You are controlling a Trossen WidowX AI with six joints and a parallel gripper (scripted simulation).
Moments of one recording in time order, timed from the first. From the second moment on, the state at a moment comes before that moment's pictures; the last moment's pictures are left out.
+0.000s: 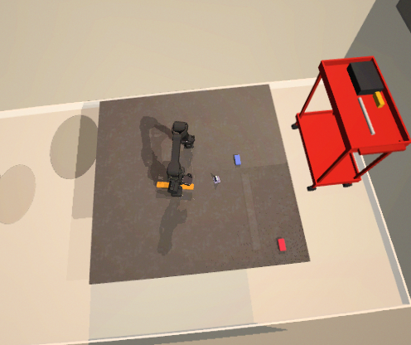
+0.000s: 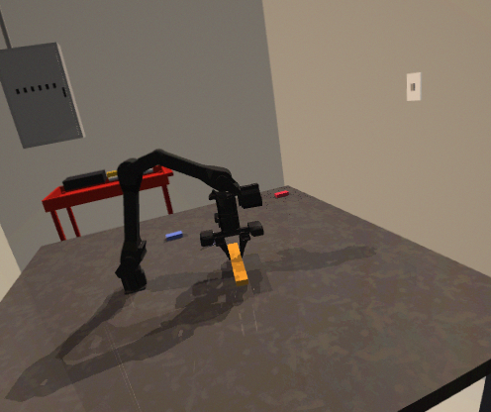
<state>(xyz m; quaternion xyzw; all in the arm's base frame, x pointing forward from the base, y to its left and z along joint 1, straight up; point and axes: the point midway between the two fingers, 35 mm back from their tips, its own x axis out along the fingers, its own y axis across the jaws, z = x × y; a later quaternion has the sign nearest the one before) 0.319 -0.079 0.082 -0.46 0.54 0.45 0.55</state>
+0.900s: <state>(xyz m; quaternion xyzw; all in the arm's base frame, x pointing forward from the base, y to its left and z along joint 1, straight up) 0.319 -0.063 0.137 -0.47 0.53 0.45 0.54</state>
